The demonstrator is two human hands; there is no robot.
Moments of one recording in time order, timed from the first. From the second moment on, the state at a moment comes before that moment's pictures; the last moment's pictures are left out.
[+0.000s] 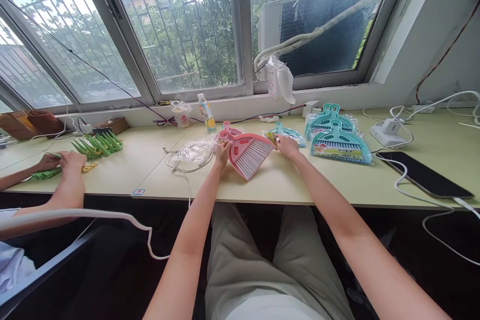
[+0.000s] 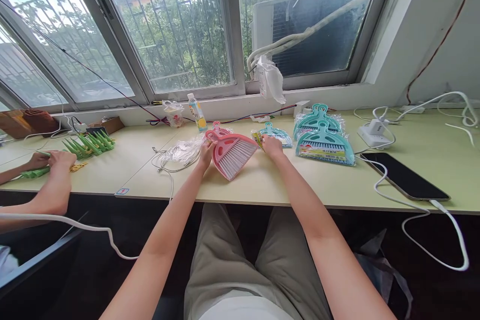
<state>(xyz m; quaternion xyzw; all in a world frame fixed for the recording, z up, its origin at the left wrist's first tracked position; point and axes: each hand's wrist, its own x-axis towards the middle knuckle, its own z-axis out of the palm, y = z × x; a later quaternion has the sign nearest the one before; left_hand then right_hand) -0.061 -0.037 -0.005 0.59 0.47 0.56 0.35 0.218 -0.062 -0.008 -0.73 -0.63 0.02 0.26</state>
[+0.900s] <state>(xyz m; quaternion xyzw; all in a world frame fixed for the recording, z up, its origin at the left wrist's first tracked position) -0.061 -0.046 -0.010 0.71 0.44 0.35 0.42 0.213 -0.080 0.004 -0.71 -0.67 -0.05 0.21</state>
